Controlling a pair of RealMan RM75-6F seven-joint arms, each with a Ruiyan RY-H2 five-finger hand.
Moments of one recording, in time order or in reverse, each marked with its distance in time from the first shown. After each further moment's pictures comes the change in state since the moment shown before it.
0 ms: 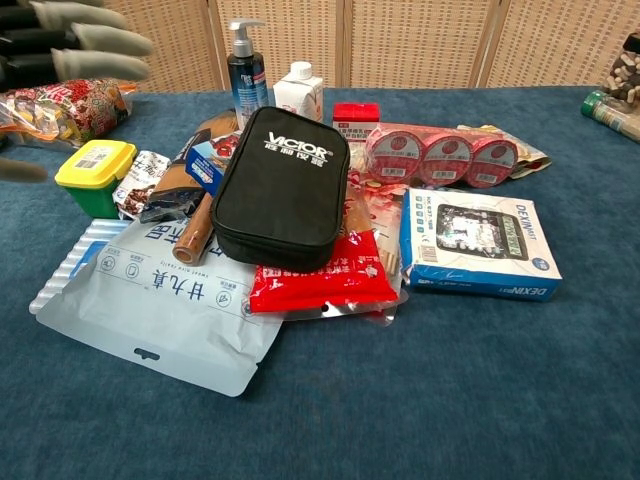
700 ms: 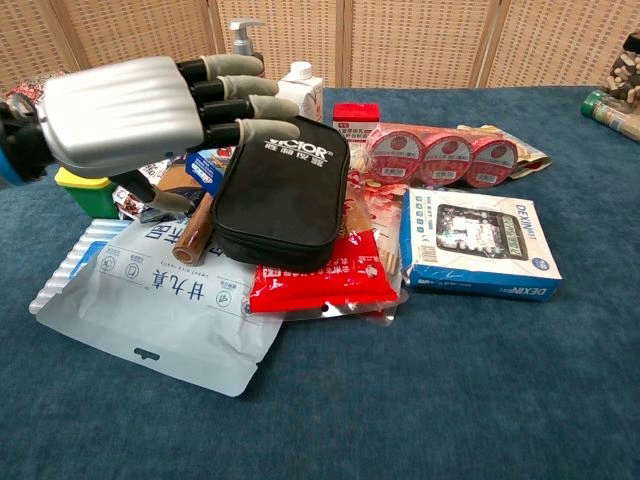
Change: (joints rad) left arm -0.190 -0.271 0.020 0.108 -0.094 -0.180 0.125; right arm -0.015 0.050 0.016 -0.008 0.024 0.010 0.127
